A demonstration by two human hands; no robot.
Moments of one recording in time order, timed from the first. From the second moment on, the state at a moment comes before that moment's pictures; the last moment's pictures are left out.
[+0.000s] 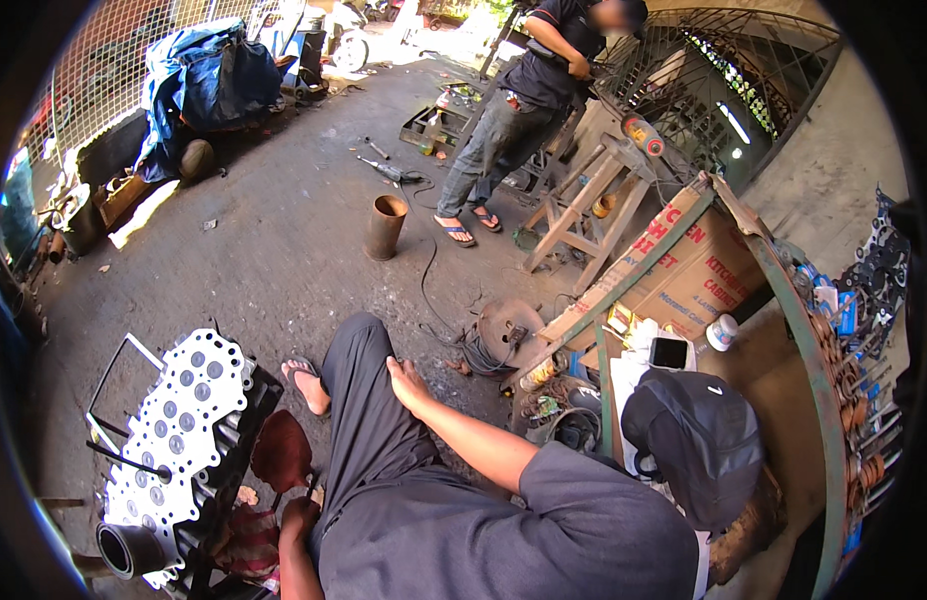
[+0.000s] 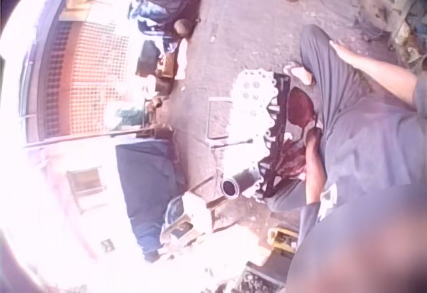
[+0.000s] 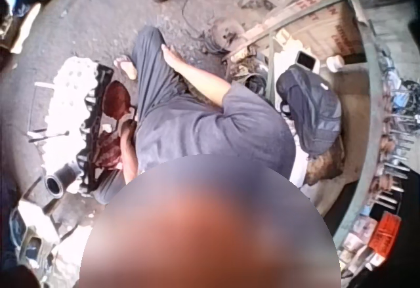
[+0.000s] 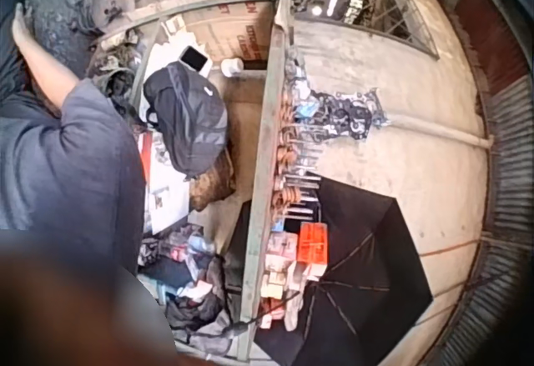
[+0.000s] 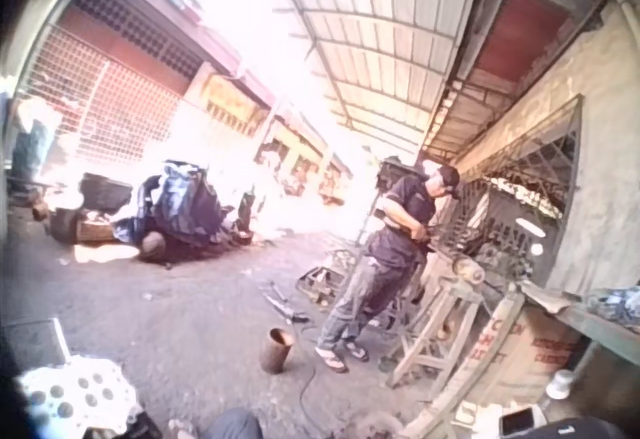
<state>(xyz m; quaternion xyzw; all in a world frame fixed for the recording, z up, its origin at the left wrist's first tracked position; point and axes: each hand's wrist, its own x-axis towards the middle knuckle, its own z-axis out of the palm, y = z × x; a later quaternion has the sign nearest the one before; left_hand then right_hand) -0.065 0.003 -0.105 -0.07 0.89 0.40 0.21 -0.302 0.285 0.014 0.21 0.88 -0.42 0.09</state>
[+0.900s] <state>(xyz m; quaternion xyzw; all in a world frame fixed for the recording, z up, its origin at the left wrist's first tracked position) -0.056 0.006 -0.091 -0.18 0.84 0.48 0.18 -0.308 0.282 0.047 -0.13 0.93 -0.35 0.03</state>
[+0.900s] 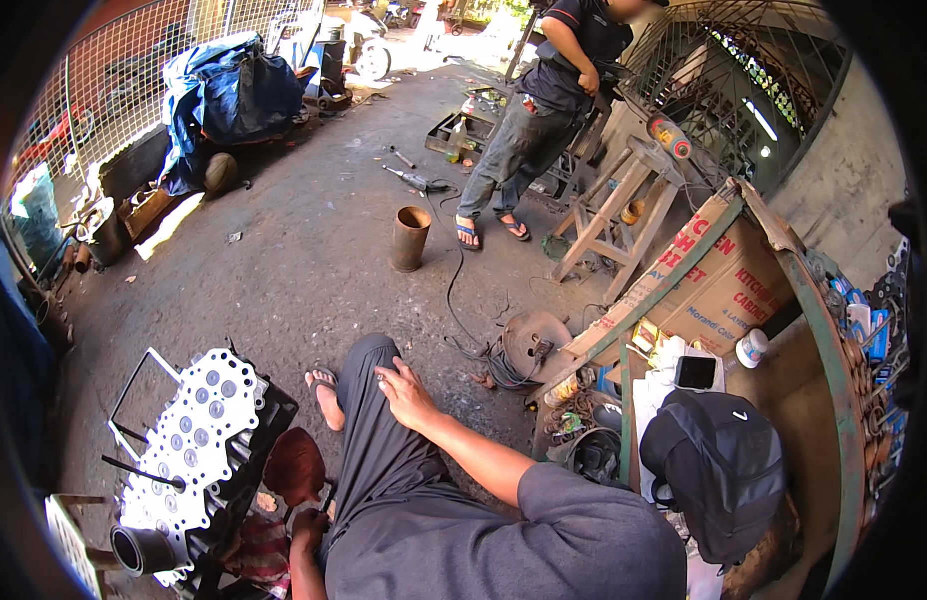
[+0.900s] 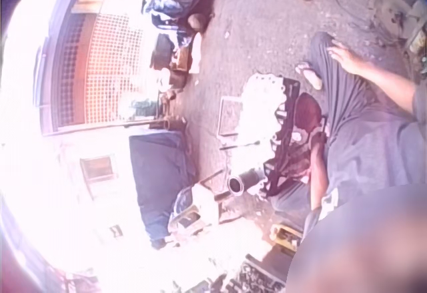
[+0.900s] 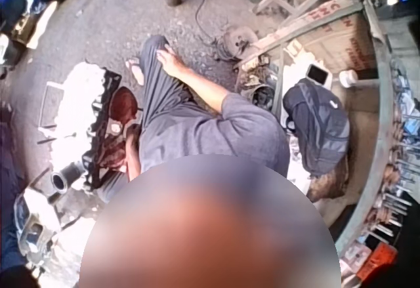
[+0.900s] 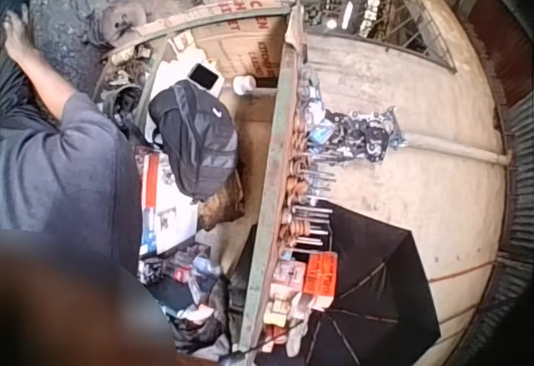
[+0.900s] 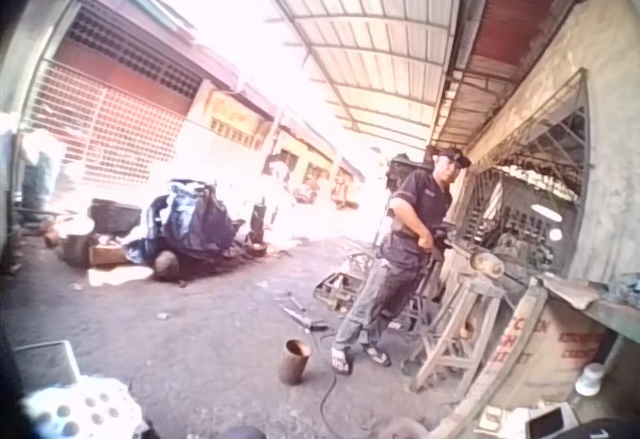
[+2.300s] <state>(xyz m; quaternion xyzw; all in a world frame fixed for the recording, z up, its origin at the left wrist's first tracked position) -0.037 0.031 0.022 -0.32 0.78 0.53 0.02 -0.379 0.255 0.036 -0.23 0.92 -0.29 -0.13</state>
